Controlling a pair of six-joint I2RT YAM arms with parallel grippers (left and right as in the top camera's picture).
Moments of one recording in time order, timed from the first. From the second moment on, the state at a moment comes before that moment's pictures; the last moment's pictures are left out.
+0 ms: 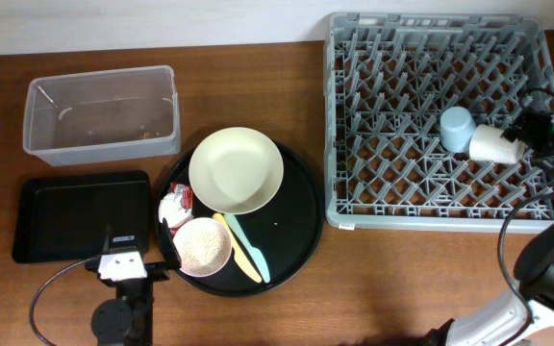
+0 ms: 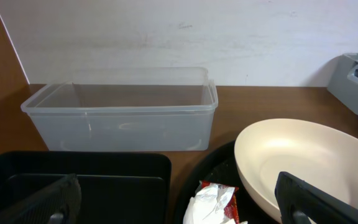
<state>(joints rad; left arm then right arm) 0.06 0.02 0.01 -0.08 -0.03 0.01 -0.60 1.95 1.68 -1.03 -0.23 0.13</state>
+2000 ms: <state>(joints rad) 0.06 0.02 0.01 -0.08 -0.03 0.01 -0.73 2.08 1.68 -0.99 -0.67 -0.14</state>
